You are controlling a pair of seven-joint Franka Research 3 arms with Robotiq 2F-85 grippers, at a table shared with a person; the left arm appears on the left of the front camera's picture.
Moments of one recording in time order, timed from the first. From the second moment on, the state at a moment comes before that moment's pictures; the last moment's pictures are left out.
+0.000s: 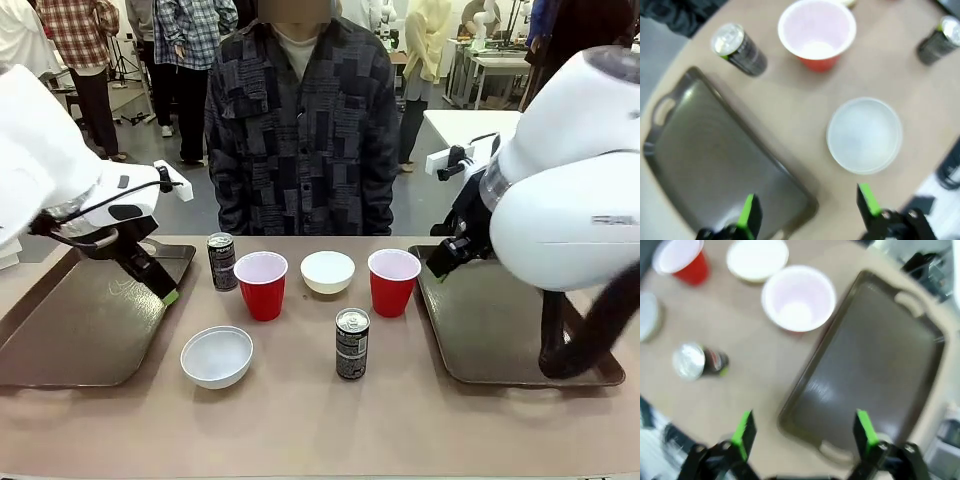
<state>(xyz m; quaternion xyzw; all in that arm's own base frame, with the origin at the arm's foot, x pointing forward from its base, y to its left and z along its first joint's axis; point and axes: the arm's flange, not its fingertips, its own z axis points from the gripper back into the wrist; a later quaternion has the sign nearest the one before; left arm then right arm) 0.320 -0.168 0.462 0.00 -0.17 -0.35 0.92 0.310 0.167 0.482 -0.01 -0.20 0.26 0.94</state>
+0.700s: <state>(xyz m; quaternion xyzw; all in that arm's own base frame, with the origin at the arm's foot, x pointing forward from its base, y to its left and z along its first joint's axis) 0.306 -0.164 0.475 0.00 -0.16 -0.35 0.92 0.245 0.181 0.507 -0.02 -0.17 0.25 0.95</state>
